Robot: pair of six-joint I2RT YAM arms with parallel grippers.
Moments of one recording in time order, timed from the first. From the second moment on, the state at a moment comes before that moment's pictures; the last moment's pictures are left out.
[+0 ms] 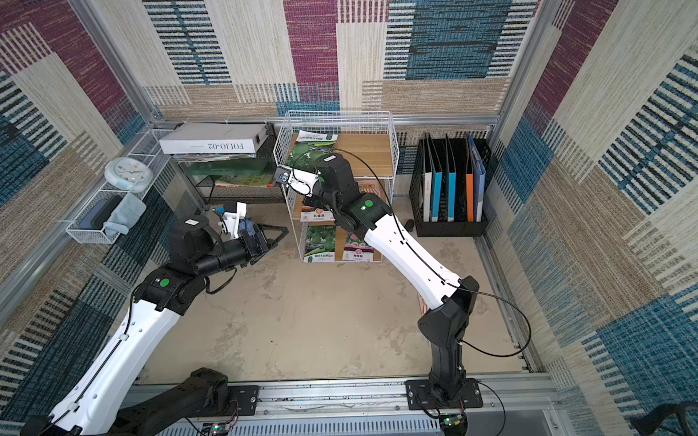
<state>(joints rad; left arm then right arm) -0.30 1.04 1.17 -0.45 0.55 -0.83 0.79 1.86 2.14 -0.50 0.21 -0.87</state>
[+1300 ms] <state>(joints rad) -0.23 1.29 1.44 -0.31 0.71 -0.96 0.82 1.53 1.75 -0.46 0.06 -0.86</state>
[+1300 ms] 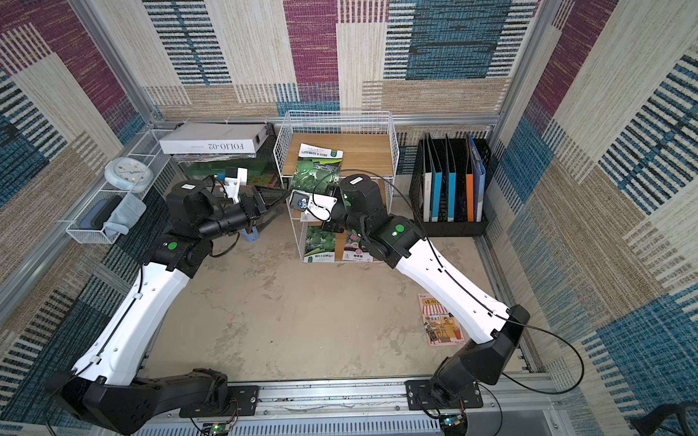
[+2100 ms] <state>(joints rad) -0.23 1.45 1.57 -0.21 0.80 -1.06 0.90 1.53 1.77 -0.57 -0.07 -0.85</state>
